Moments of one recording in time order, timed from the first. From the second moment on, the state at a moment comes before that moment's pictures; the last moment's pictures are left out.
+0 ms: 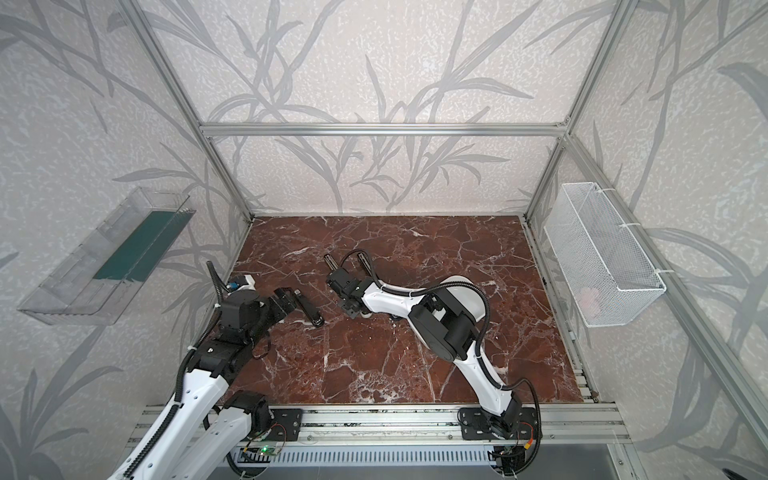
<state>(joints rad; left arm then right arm) -0.17 0.69 0.54 -0.42 -0.16 -0.69 0.93 2.23 1.64 -0.47 0.26 0.01</state>
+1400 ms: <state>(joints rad) -0.41 0.94 0.57 -0.08 -0.07 -0.55 0.83 1.11 0.91 -0.57 0.37 0.37</state>
